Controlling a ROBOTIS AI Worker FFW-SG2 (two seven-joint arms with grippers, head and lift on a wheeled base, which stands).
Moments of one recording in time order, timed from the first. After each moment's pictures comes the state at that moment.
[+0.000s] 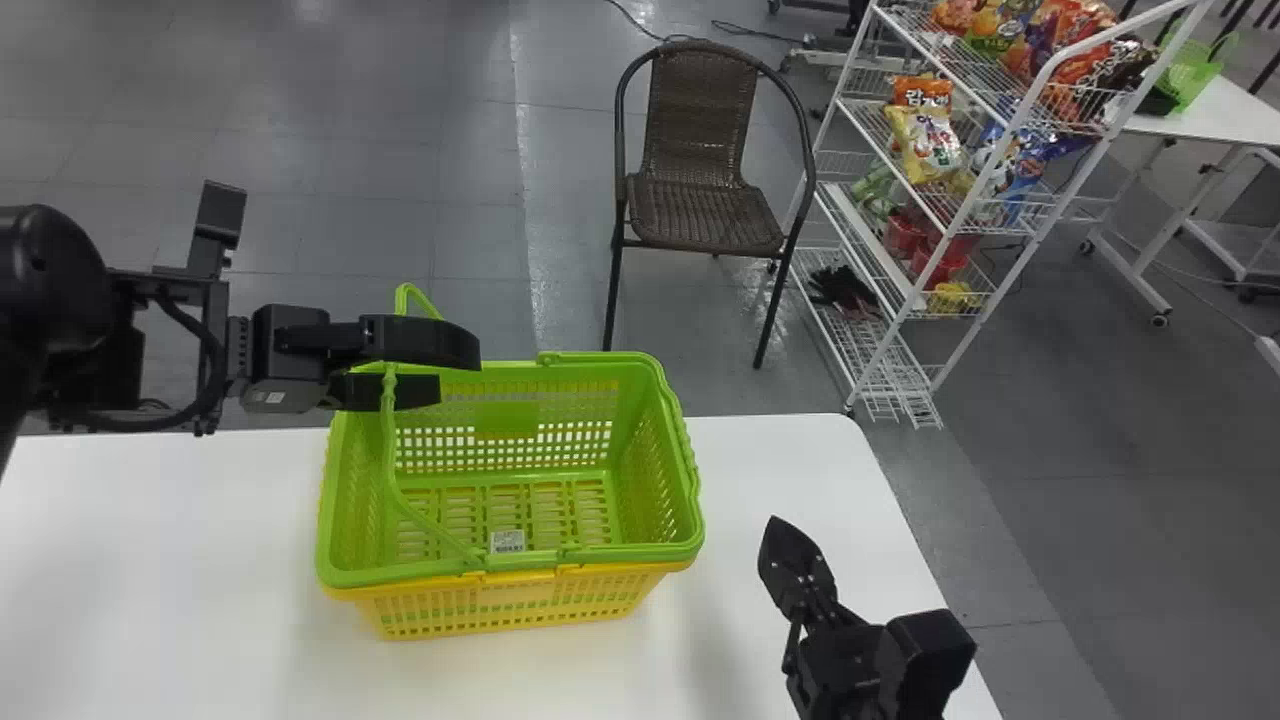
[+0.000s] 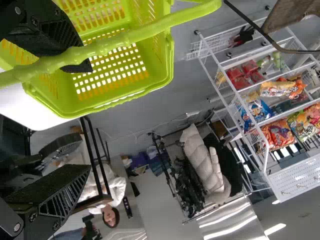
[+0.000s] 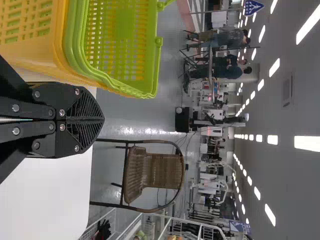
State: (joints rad) left arm -0.64 0.10 0.00 -1.12 0.25 1.33 -1.02; right arm 0.43 -0.14 -0.01 -1.61 -0.07 -0.21 0.06
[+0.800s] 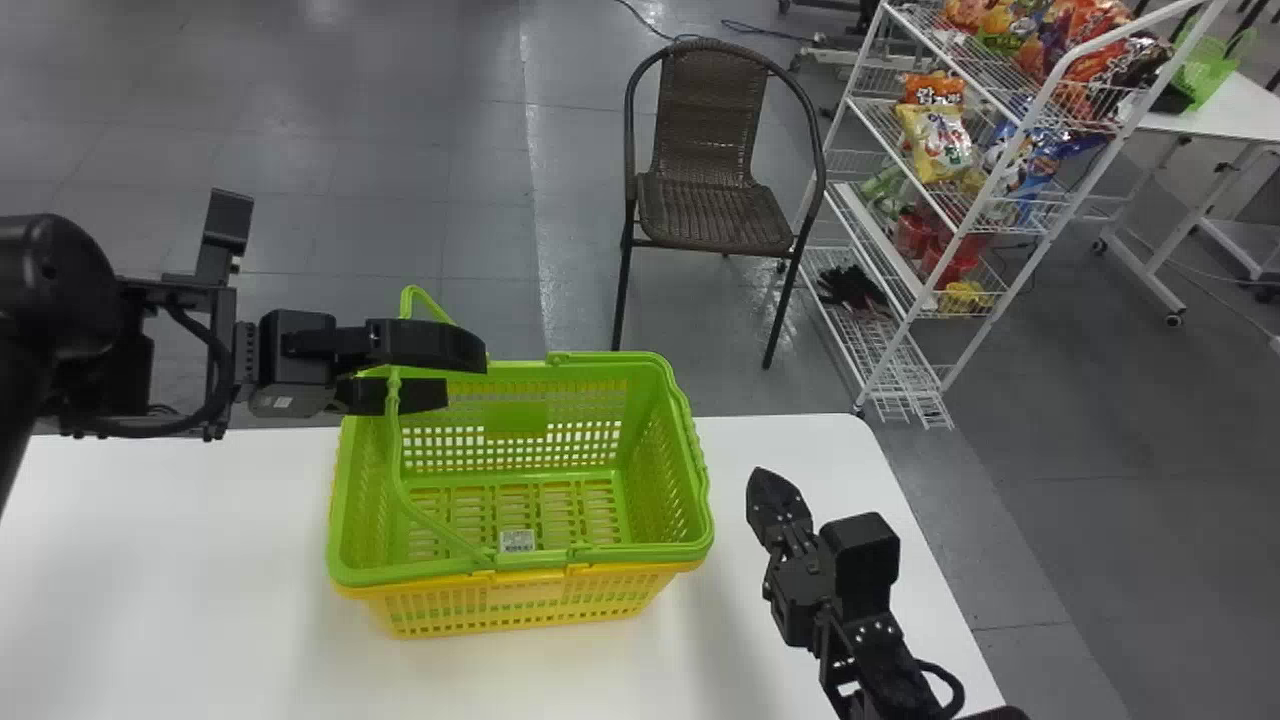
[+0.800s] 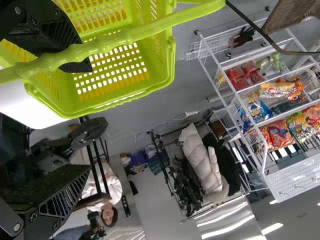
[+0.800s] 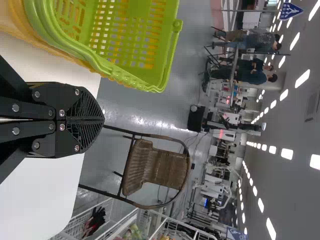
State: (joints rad) left arm -0.64 0.10 0.01 -1.12 0.26 1.33 -1.02; right arm 0.21 -0.16 0.04 -1.48 0.07 -0.06 0.03
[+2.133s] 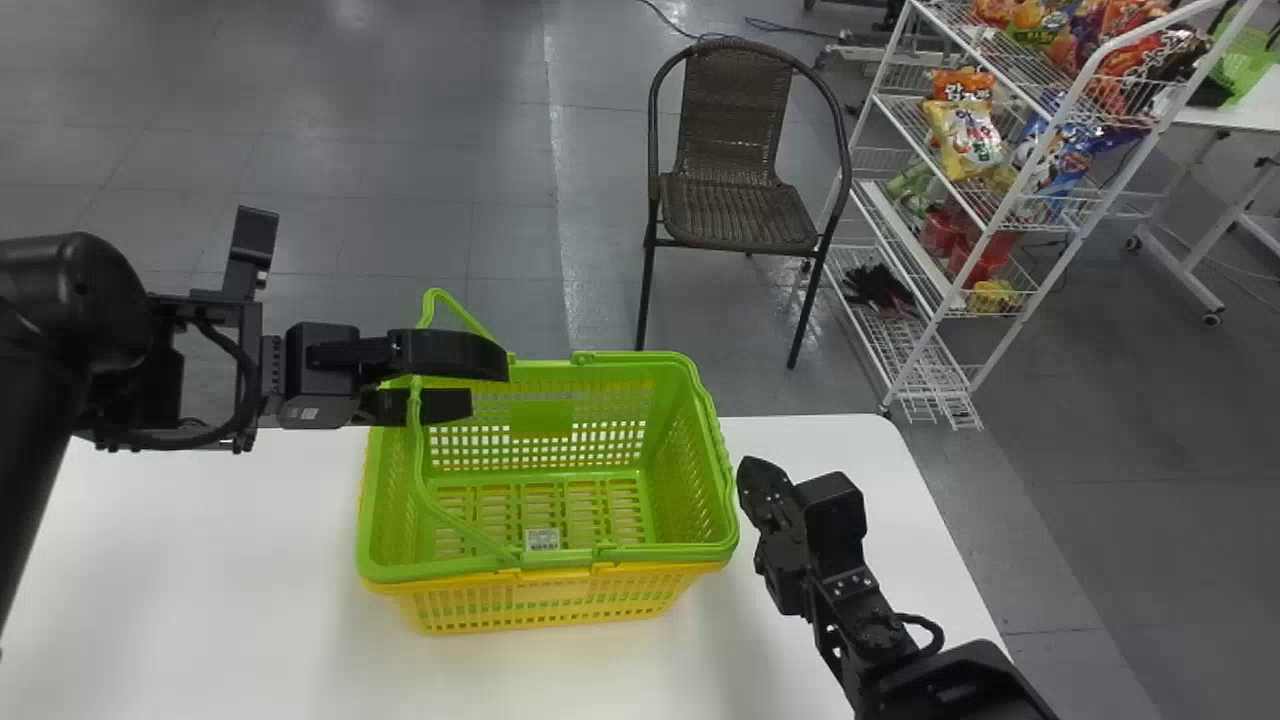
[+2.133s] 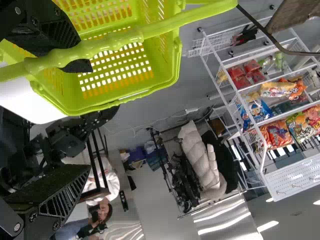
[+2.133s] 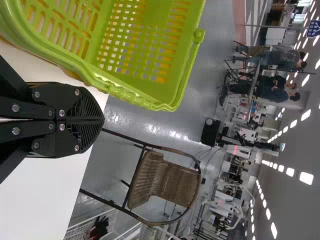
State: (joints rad) left arm -0.62 0.10 0.02 -1.13 0.27 1.34 -1.03; right arm 0.07 -0.18 0.12 -1.35 0.09 0.01 0.02
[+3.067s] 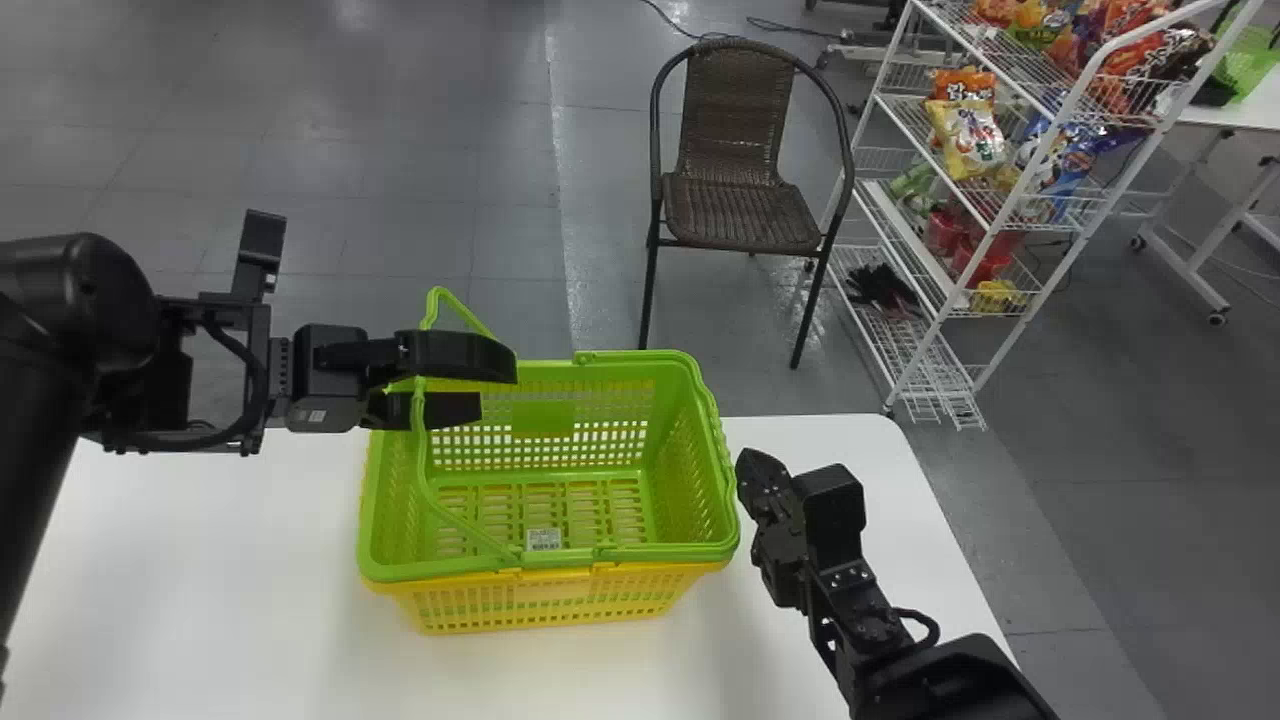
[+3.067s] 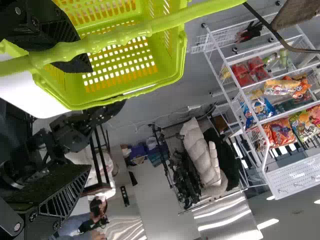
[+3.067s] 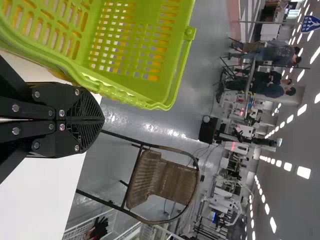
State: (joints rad) left arm -0.62 0.10 0.02 -1.13 0.28 1.36 -1.03; right arm 0.06 -0.18 0.13 -1.35 0.07 0.02 0.01
